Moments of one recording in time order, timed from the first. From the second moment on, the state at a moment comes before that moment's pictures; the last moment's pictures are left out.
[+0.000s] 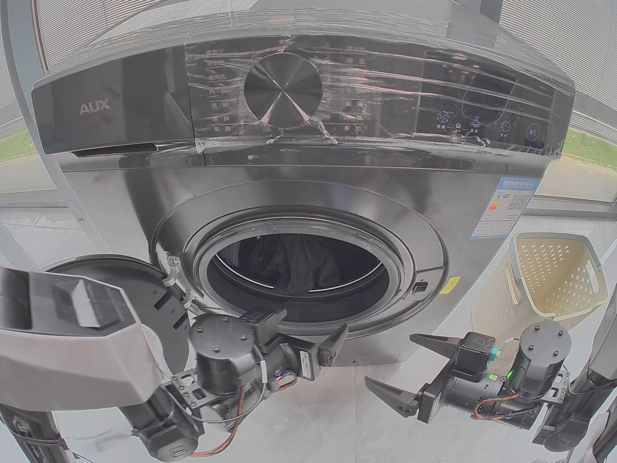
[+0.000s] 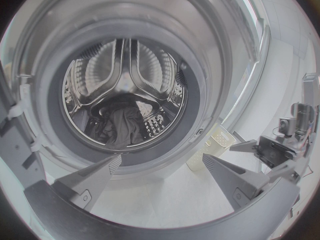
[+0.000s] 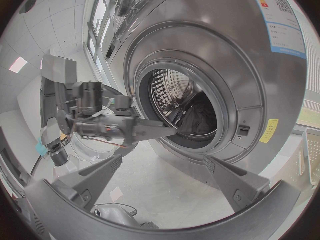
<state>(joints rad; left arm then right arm) -0.80 2.11 -0.49 -1.44 0.23 -0.26 0.79 1.87 -0.11 -1.55 -0.01 0.10</state>
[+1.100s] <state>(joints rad) -0.58 1.42 -0.02 -1.42 0.24 -0.13 0.46 1.48 -0.02 -1.34 -0.14 0.10</state>
